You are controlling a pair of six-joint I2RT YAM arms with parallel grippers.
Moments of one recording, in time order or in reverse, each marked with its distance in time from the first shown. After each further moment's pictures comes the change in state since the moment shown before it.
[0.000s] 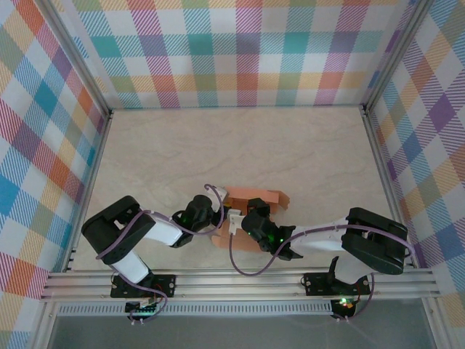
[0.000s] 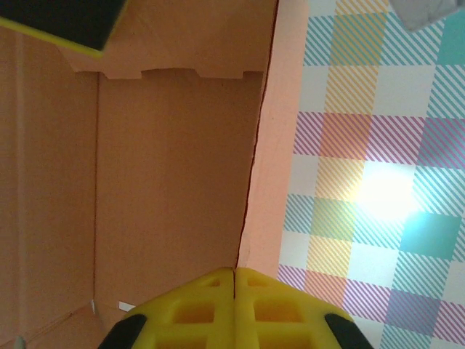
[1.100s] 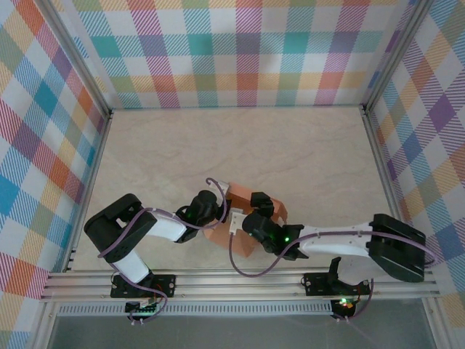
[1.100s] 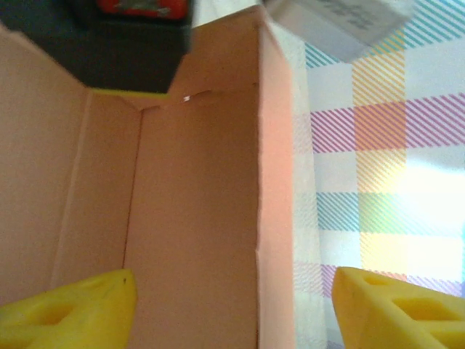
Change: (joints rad) left arm 0.001 0.018 0.082 -0.071 -0.015 -0.086; right arm 0.030 -0.177 0.062 -0.325 -0.072 0.295
